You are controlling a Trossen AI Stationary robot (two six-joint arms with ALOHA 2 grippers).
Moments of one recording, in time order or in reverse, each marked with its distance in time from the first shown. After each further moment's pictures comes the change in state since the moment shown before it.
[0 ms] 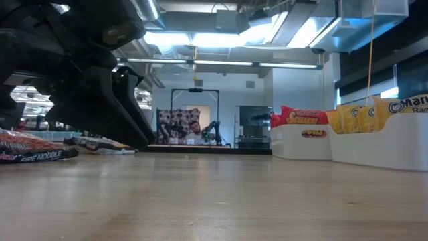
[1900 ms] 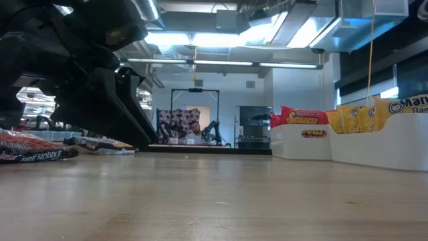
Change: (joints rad) left arm 0.007 0.000 0.000 -0.001 -0.006 0.000; right arm -0.036 0.002 -0.119 0.072 -0.115 0.308
